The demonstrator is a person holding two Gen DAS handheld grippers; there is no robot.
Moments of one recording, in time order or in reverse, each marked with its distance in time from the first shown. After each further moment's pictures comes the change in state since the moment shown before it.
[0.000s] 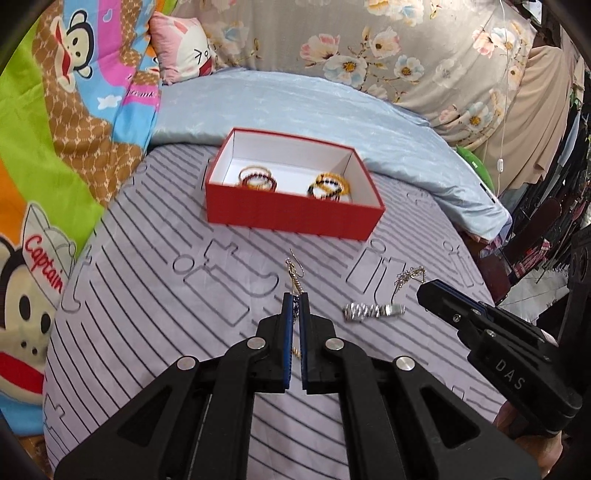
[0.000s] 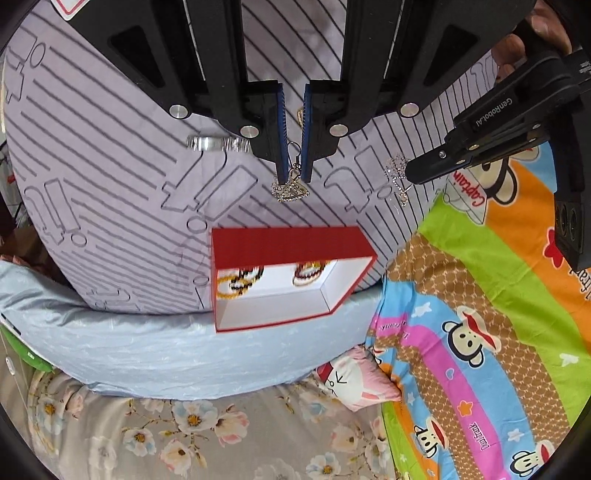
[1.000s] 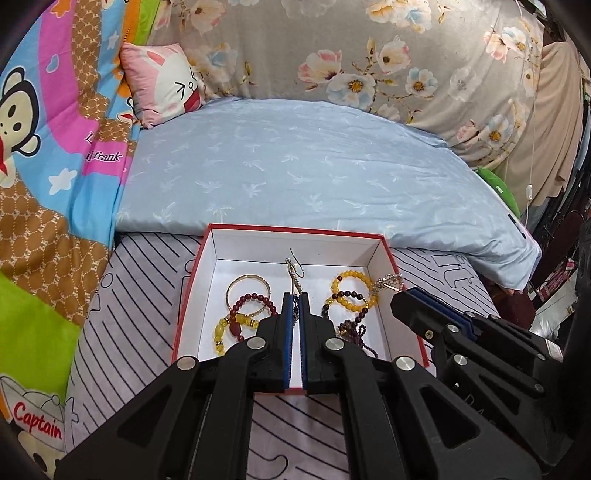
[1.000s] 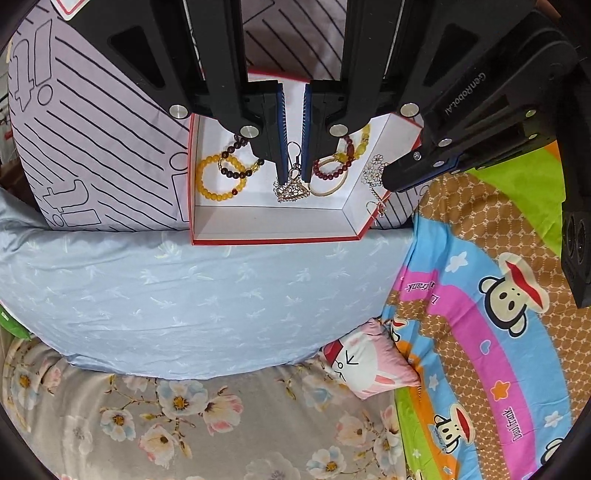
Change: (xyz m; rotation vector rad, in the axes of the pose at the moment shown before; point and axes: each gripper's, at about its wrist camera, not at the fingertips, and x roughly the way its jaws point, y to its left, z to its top) left arm 0.108 -0.007 0.147 0.064 -0.060 0.058; right arm 0.116 -0.010 0.137 -0.026 -0.036 -0.025
